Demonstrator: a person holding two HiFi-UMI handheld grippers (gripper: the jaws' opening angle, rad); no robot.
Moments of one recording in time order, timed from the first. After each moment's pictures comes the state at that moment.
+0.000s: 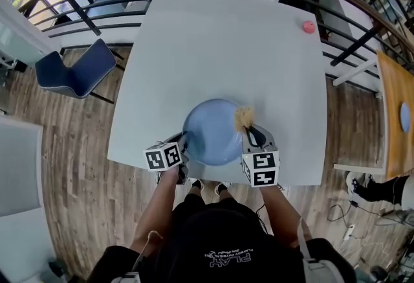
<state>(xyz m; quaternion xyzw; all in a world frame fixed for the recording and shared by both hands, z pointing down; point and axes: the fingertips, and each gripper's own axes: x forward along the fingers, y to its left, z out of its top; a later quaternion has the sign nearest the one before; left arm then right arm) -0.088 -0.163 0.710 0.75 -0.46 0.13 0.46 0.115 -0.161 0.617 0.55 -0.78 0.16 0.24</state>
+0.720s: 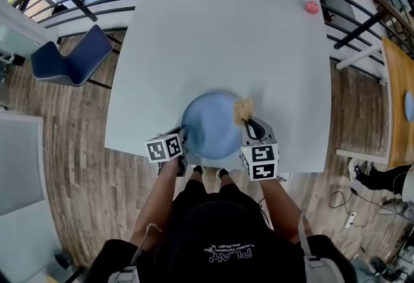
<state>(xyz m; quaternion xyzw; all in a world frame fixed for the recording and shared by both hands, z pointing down) -0.086 -0.131 0.765 0.72 -0.46 0.18 0.49 0.117 -0.138 0.653 0.55 -0.77 0.19 0.26</state>
